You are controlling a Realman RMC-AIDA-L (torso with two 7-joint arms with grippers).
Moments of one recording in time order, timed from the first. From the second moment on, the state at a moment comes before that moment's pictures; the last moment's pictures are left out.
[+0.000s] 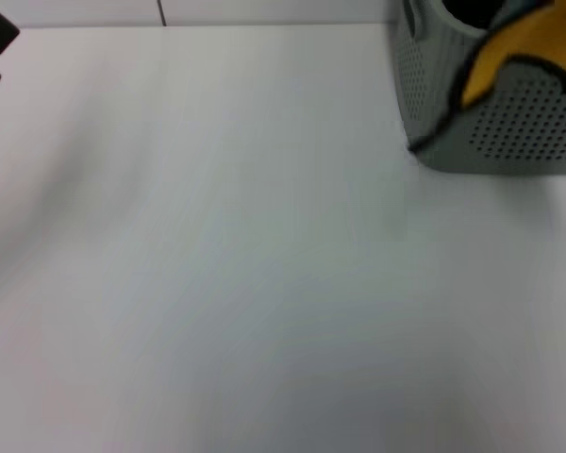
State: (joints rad) left arm -0.33 -2.01 0.45 0.50 1.38 1.92 -1.02; right arm 0.72 1.75 -0.65 -0.87 -1.03 -1.87 2.04
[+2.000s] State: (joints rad) left arm -0.40 -2.05 0.63 0.49 1.18 2.03 -1.12; right arm 1.00 1.92 -0.88 -0.94 -1.15 -1.82 1.91
